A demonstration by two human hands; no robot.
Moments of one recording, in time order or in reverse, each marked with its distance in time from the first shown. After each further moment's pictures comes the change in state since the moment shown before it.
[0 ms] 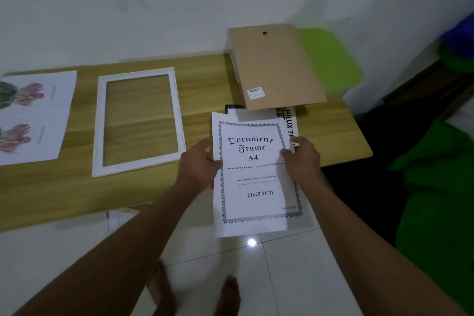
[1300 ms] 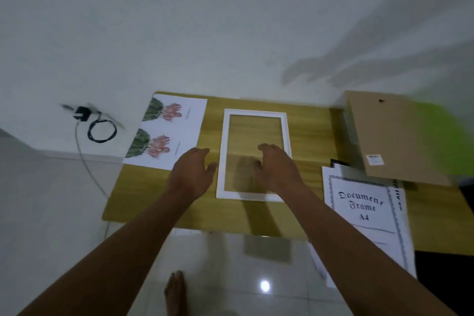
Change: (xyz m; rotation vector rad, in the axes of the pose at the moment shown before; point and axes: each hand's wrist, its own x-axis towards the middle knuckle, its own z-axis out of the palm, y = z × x) left_hand 0.019 -0.096 -0.246 0.503 0.284 0.087; right_hand -0.087 -0.239 0.175 -0.528 -0.356 -0.646
